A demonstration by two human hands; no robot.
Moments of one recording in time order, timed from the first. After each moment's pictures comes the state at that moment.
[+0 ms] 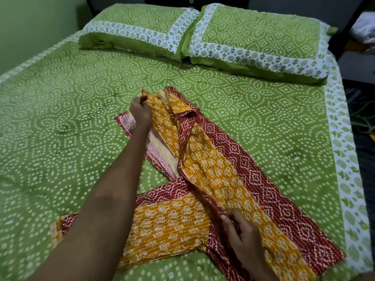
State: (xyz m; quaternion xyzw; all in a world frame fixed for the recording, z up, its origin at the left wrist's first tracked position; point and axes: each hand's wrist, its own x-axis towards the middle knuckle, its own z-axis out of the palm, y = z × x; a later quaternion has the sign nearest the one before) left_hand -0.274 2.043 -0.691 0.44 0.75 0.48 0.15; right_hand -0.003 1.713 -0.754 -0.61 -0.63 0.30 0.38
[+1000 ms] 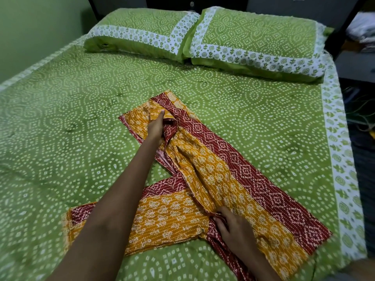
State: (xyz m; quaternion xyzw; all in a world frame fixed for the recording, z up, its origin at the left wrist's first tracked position) left_hand -0.240 1.978 -0.697 0.28 0.66 0.47 0.52; right_hand -0.012 1.704 -0.751 -0.62 -0.71 0.26 0.22
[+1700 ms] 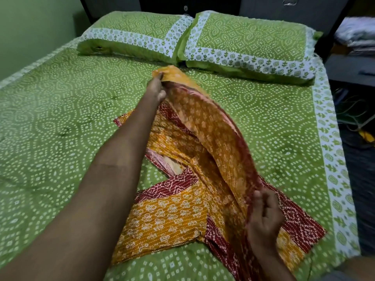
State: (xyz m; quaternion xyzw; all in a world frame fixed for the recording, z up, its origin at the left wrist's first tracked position) left_hand -0.215 2.055 -0.590 0.19 0.50 0.61 0.59; right_hand -0.003 1.713 -0.685 -0.57 -0.49 0.21 0.62
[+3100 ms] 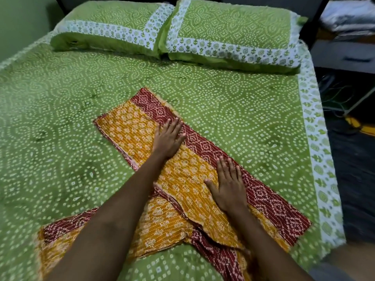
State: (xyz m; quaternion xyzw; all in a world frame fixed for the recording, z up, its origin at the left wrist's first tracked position) left_hand -0.174 1.965 -0.750 0.81 0.58 0.03 0.06; right_hand 0.022 1.791 -0.763 -0.72 -0.69 0.11 0.05
